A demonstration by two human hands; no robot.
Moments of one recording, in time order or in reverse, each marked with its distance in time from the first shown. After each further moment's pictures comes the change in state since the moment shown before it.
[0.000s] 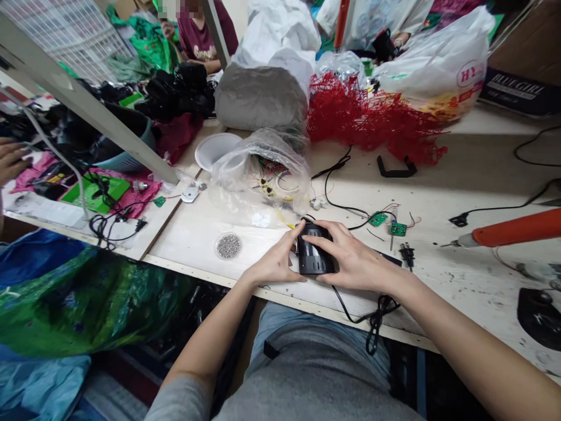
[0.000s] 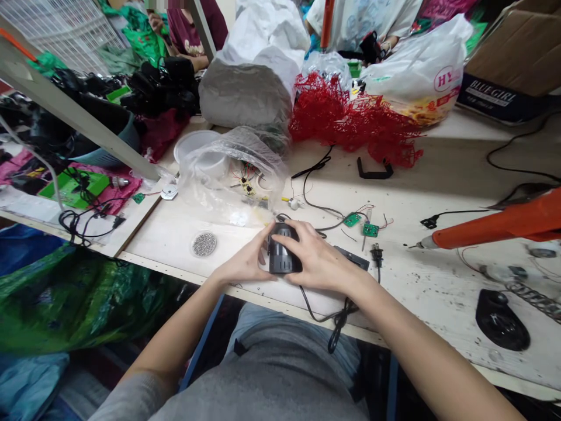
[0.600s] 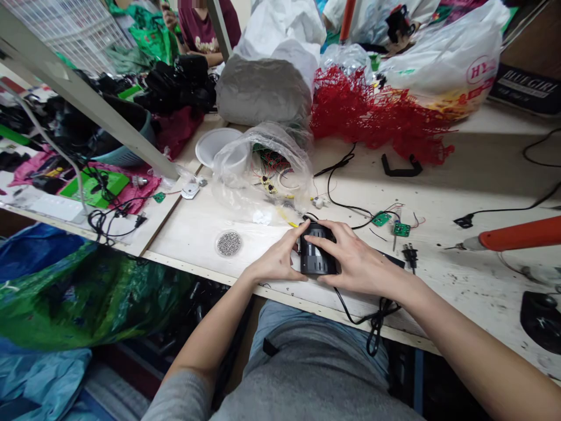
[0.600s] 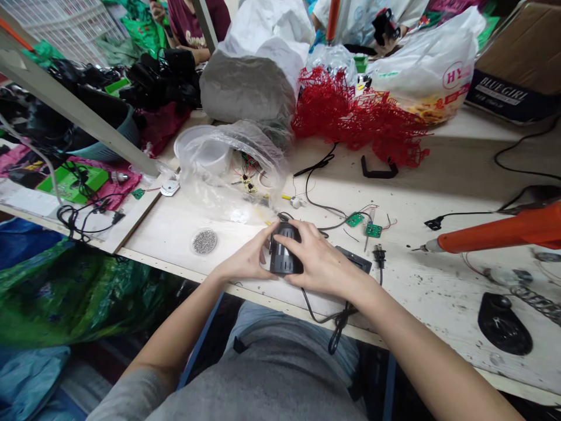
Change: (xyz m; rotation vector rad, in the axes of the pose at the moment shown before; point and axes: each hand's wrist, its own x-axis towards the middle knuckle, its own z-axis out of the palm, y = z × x) left_hand 0.003 0.003 -0.001 0.015 -0.017 0.007; right_hand -0.001 -0.001 0.003 -0.002 0.041 0.011
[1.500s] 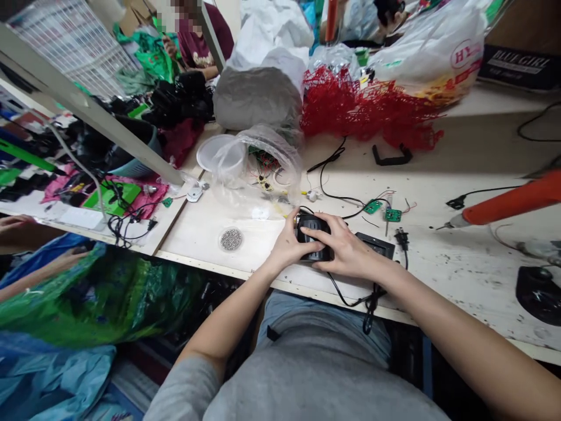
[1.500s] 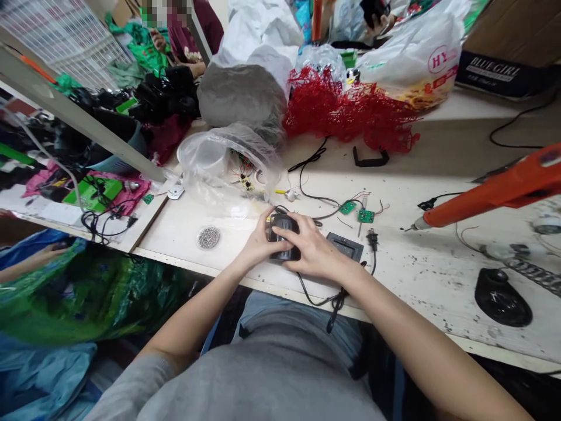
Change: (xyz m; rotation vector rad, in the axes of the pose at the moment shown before) left_hand 0.023 0.030 0.035 -0.289 0.379 -0.345; right_hand -0.015 0.014 0.025 0.090 0.104 0.016
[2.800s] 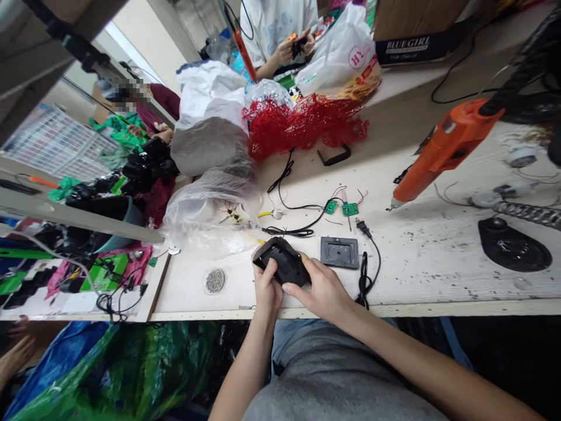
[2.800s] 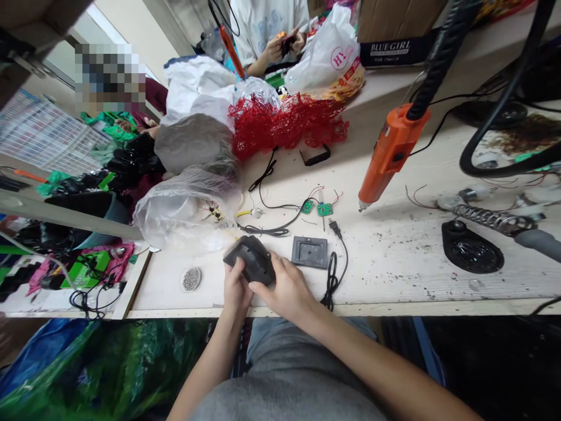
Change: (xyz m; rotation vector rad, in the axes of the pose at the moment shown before) left_hand -0.019 -0.012 0.037 -0.605 0.409 0.064; right_hand -0.031 -0.050 0.047 0.362 0.432 0.546
